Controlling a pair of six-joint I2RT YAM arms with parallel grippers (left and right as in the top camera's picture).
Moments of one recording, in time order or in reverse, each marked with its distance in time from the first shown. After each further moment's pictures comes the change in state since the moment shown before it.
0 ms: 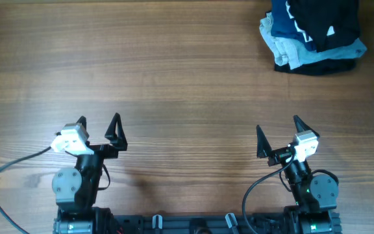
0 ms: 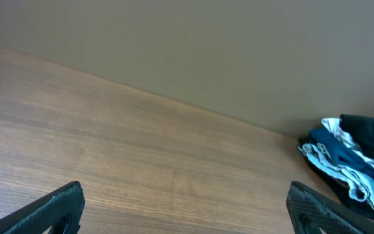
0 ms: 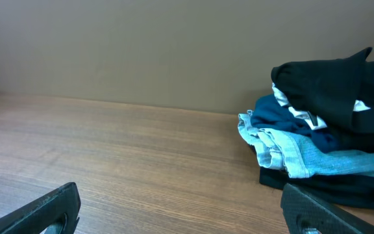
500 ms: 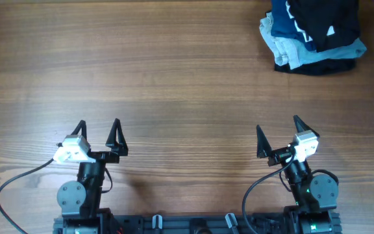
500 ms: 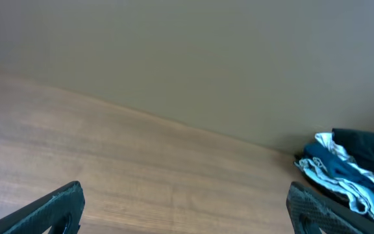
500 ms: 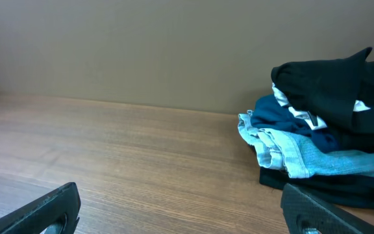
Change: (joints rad) left arm 0.001 -0.213 -0.135 0.046 -0.009 0.000; right arm 0.000 0.000 0.000 0.000 0.000 0.000
